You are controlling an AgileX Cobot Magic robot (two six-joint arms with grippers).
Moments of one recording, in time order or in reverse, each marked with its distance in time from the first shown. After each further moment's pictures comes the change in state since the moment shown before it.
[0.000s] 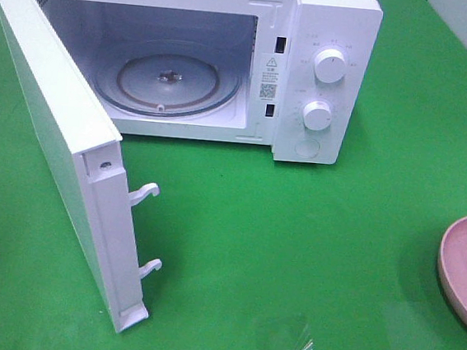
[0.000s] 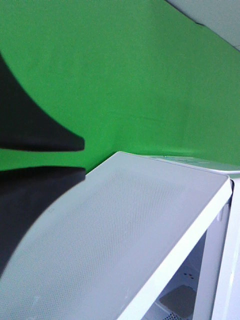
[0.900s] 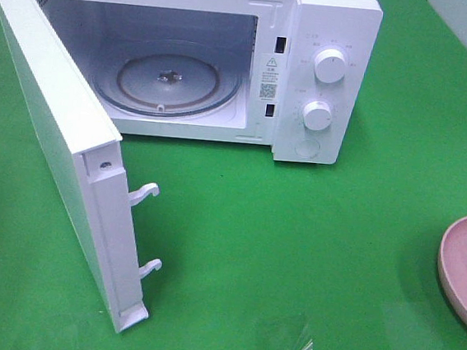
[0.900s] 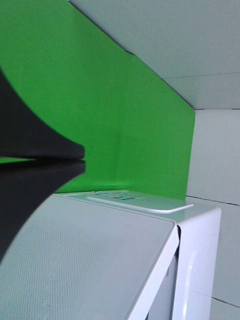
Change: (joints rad) left arm 0.000 0.371 0.301 0.017 -0.968 0.052; right arm 0.000 0.000 0.000 0.000 0.000 0.000
